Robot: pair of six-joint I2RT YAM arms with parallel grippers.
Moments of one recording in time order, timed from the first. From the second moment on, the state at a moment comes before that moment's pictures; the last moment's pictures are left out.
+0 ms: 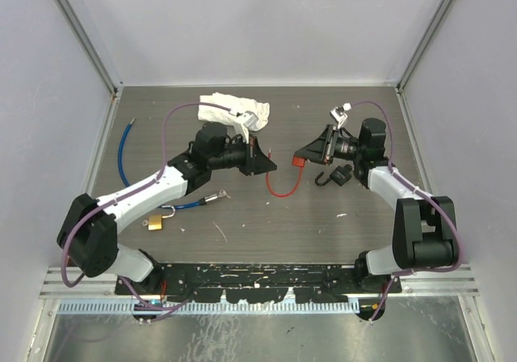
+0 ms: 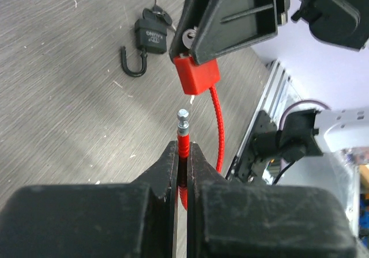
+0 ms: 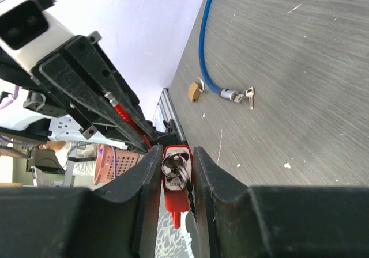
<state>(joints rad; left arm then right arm) -0.70 1.43 1.03 0.05 0.50 -0.45 0.05 1.42 0.74 0.42 -1.19 0.87</state>
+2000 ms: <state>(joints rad) -0.63 1.54 0.95 0.41 0.17 -0.80 0.03 1.58 0.79 0.66 -1.10 0.95</state>
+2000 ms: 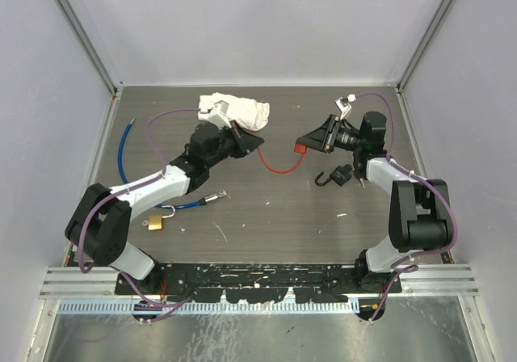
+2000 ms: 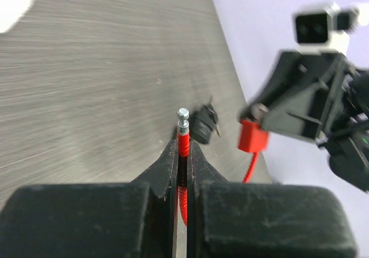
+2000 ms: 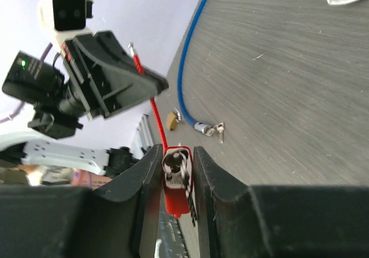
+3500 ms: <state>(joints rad) -0.68 1.39 0.97 0.14 0.41 -0.32 0.17 1.37 1.05 -0.15 -1.05 0.03</state>
